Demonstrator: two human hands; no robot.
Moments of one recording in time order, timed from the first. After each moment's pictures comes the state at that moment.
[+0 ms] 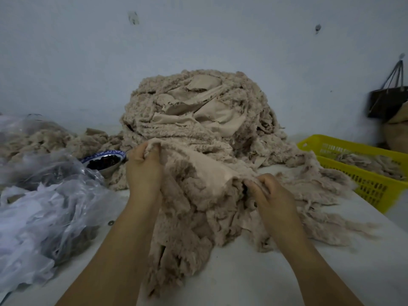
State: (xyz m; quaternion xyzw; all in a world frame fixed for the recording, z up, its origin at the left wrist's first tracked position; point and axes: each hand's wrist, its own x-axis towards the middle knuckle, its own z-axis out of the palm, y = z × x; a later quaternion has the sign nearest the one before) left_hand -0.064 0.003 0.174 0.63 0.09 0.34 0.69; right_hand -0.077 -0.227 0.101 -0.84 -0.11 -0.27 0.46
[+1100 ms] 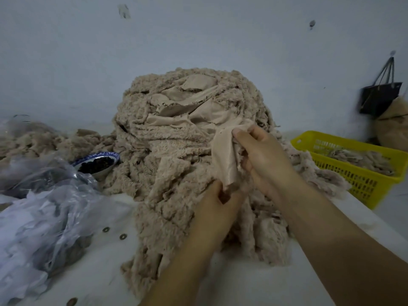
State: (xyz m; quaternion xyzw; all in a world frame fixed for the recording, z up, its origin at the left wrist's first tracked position) left_hand -0.101 -0.090 0.132 0.78 -0.02 0.05 0.62; right_hand -0.045 -0.196 0.206 -0.64 -0.07 -0.09 0.76
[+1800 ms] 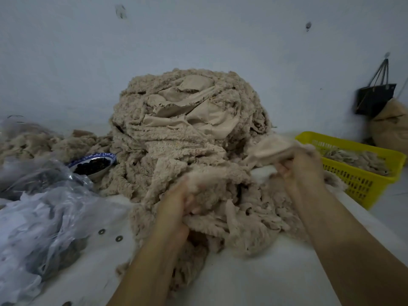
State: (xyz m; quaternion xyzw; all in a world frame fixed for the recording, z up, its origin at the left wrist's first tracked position) left_hand -0.075 -0.034 0.127 0.51 0.10 0.02 0.86; right_hand -0.019 -0.270 0.176 -0.43 0.14 -0.22 0.86
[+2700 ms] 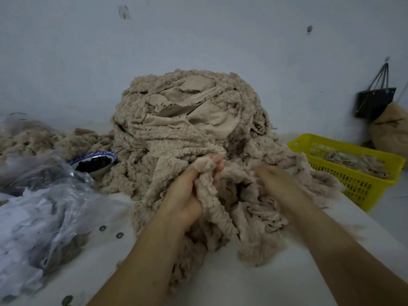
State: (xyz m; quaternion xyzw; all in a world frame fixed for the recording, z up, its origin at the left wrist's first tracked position) left_hand -0.065 -0.054 0.162 0.33 -0.01 -0.12 0.94; right_hand -0.038 -0.254 0.142 -0.81 0.05 -0.03 0.59
